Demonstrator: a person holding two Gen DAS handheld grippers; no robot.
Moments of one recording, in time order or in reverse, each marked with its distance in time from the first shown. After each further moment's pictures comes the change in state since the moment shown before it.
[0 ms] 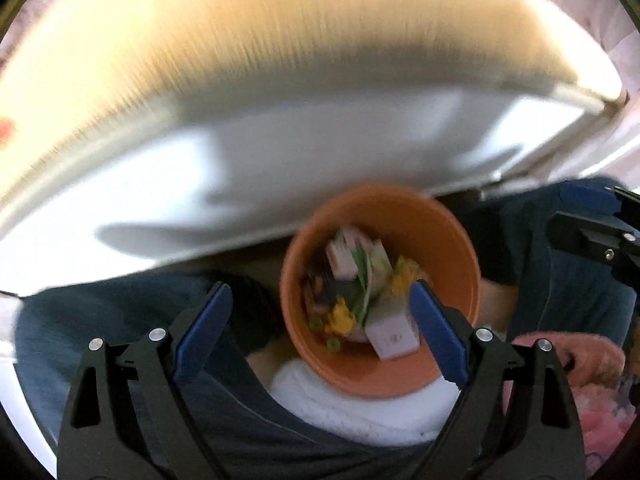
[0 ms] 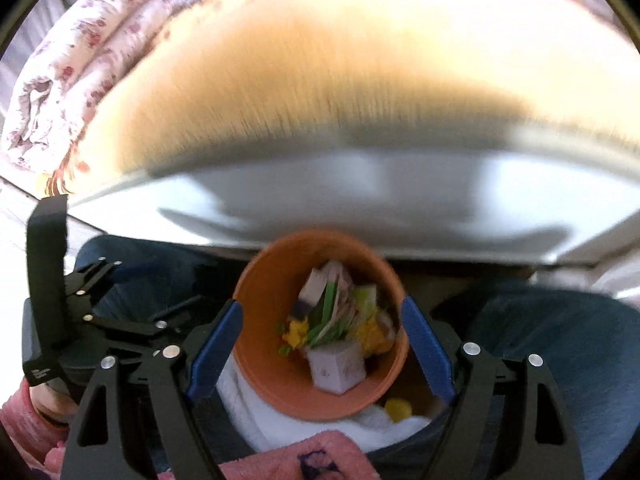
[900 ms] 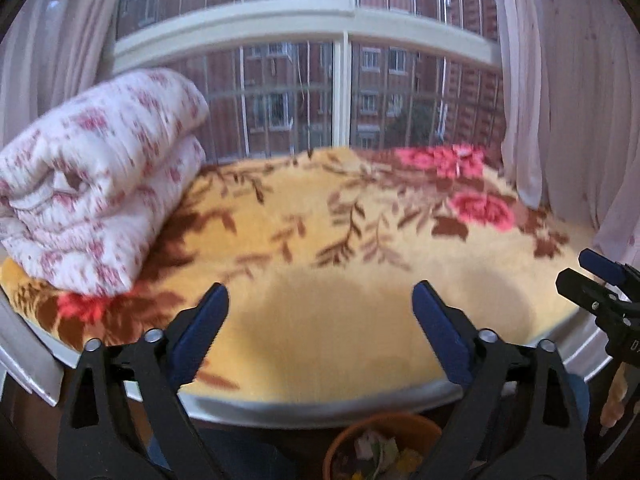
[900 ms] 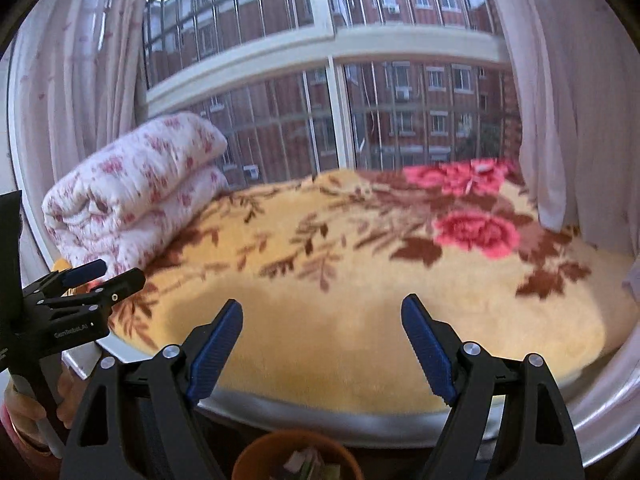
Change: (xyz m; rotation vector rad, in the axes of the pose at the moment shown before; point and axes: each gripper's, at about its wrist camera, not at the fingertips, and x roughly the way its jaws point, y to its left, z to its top) left arm -0.222 0.014 0.058 -0.127 -0.725 0.165; right arm -0.184 0.054 0.055 -0.157 -0.697 -0.093
